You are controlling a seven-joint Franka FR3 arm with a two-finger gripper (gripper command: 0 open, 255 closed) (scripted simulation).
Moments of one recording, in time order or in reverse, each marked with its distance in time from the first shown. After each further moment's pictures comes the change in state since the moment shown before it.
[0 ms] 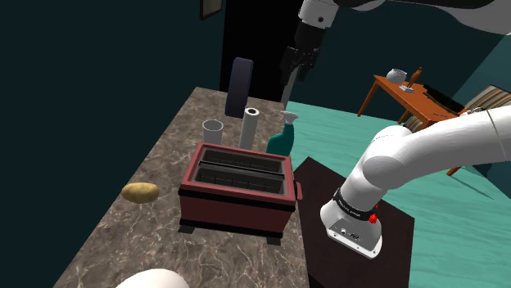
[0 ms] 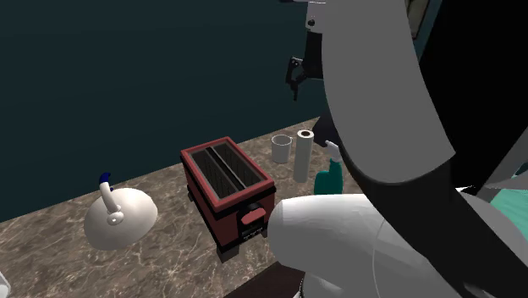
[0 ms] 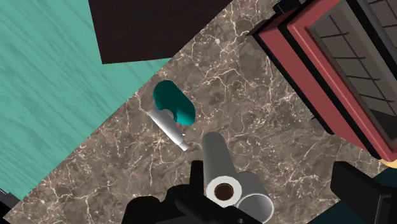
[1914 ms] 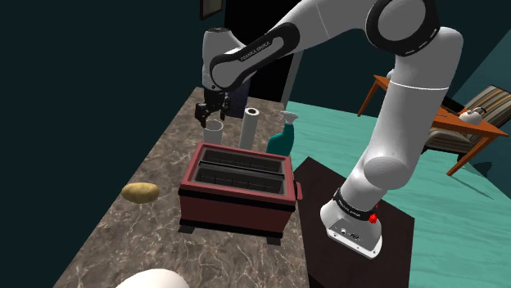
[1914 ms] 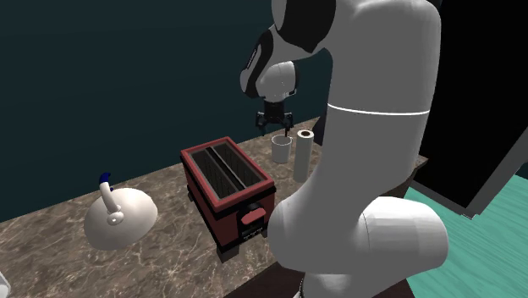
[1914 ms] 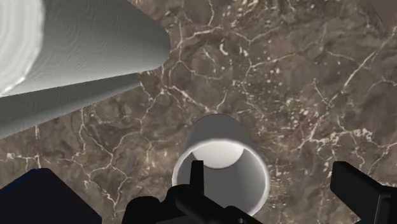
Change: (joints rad) arm 0.042 0.975 0.147 0.331 -0.168 0.608 0.262
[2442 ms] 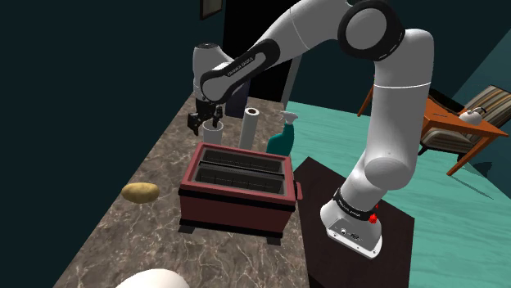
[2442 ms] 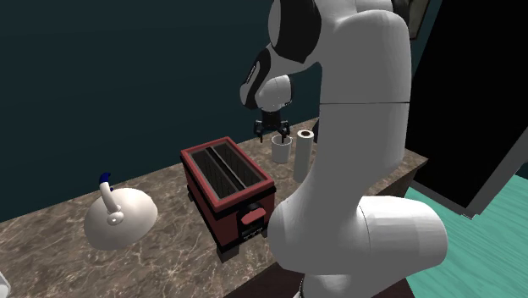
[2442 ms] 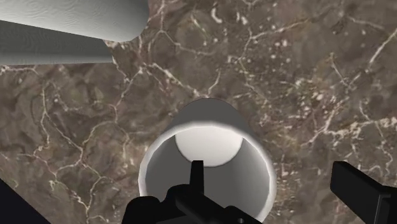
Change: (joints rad) arm 0.024 0.170 -0.016 0.106 -0.051 0.055 0.040
